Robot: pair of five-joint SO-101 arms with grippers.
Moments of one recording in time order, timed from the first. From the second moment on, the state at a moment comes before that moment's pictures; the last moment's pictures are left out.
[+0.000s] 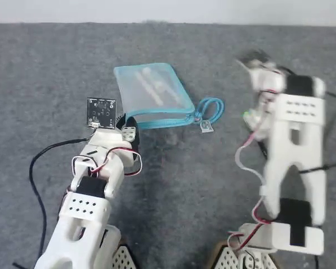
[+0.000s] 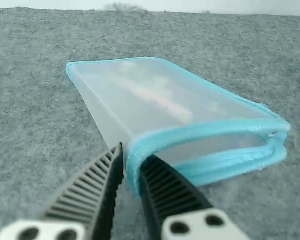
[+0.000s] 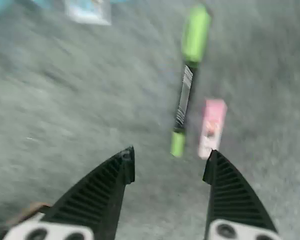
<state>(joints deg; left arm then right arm) 4.3 -54.6 77.0 21.8 11.3 7.7 -4.1 0.9 94.3 32.4</state>
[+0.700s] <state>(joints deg) 4.3 -54.6 78.1 21.8 11.3 23.3 10.8 20.8 67.2 50.4</state>
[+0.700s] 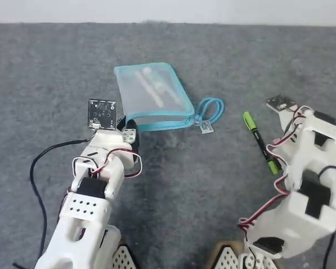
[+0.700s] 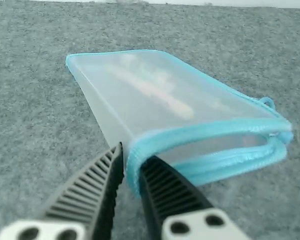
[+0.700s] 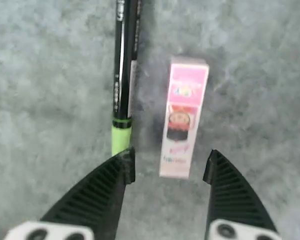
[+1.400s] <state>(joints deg) 4.3 -54.6 78.1 21.8 11.3 24.0 13.7 15.3 67.9 47.3</state>
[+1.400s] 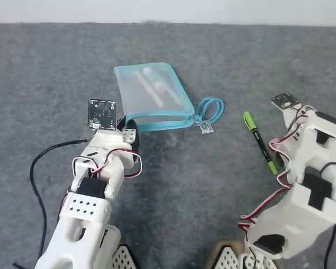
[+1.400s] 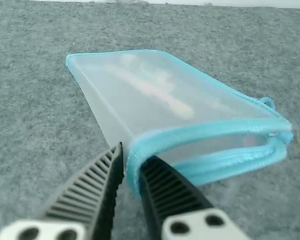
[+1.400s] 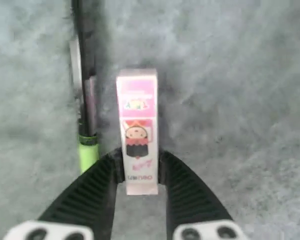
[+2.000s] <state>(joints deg) 4.3 -54.6 78.1 21.8 7.4 -13.1 -13.3 -5.5 100.4 28.6</state>
